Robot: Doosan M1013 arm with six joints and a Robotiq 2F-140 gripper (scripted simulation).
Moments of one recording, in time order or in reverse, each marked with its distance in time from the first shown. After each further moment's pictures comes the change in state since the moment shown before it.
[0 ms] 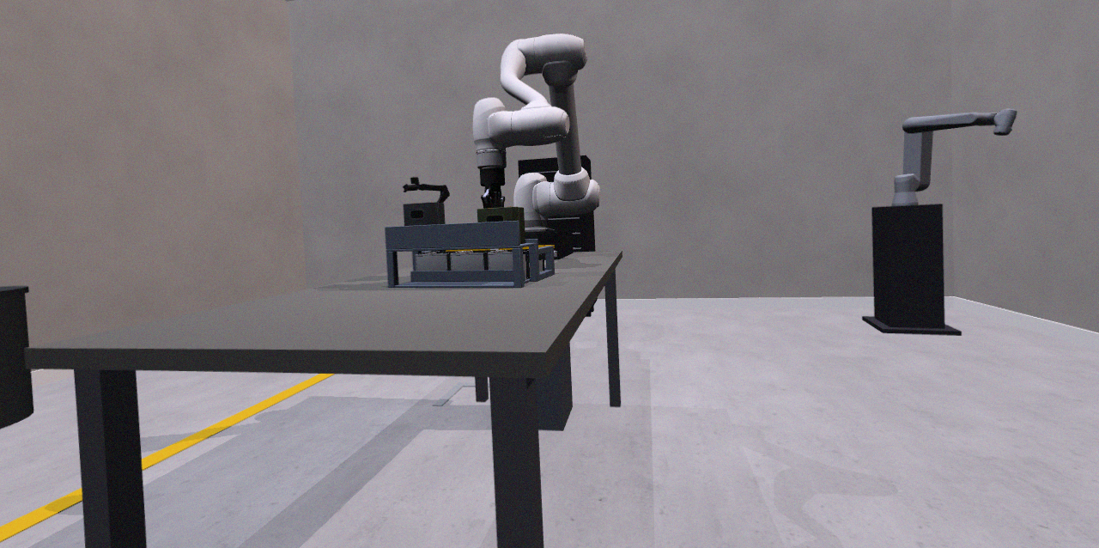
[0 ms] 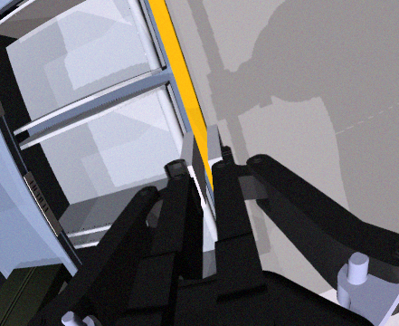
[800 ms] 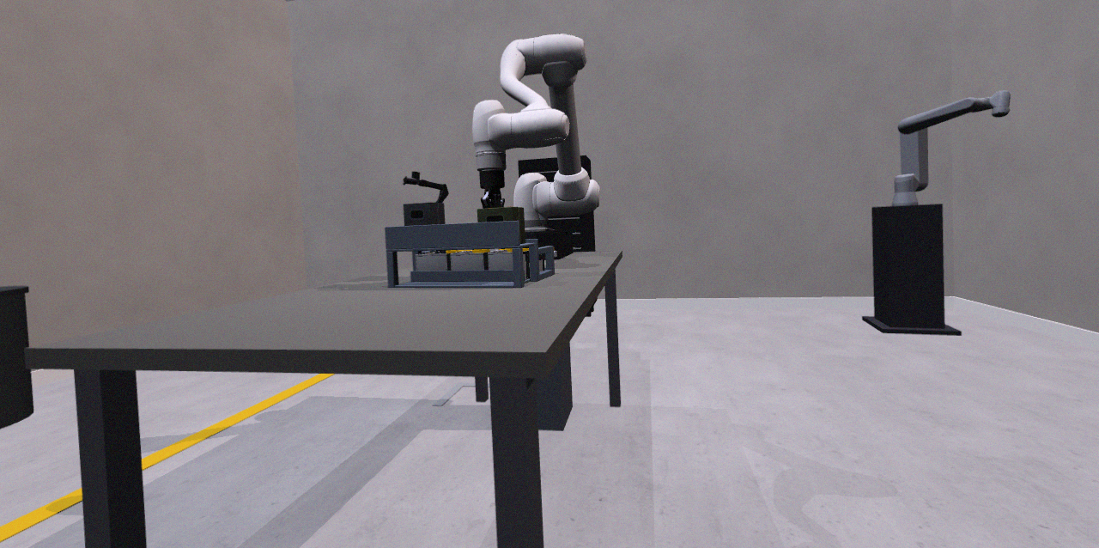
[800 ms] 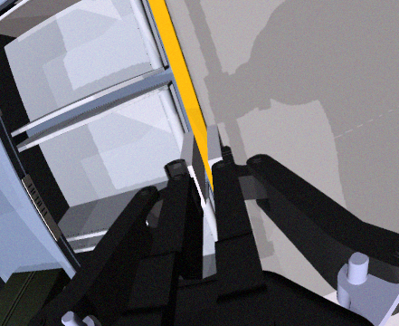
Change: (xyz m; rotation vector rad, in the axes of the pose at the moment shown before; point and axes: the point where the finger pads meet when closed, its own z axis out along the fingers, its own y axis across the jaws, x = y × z) arm 0.000 -0.003 0.007 0.000 0.000 0.000
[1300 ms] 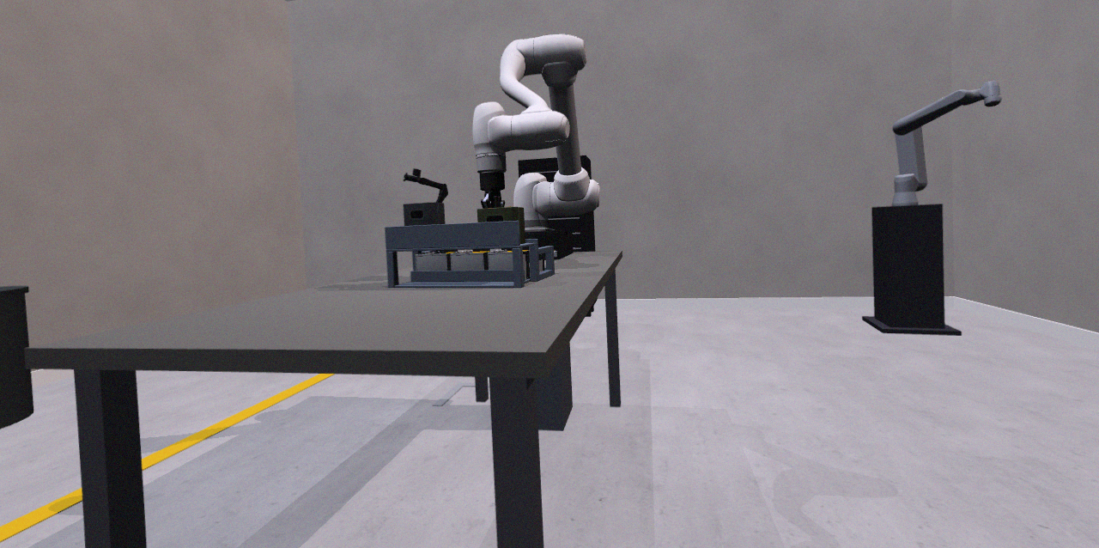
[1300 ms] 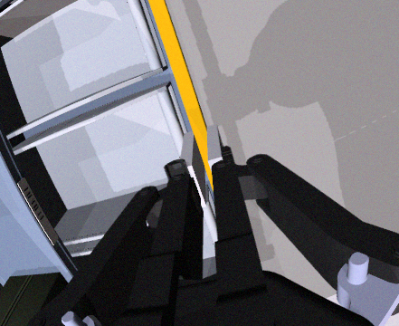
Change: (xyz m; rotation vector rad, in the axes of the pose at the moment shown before) arm 0.000 0.001 0.006 0.000 0.000 0.000
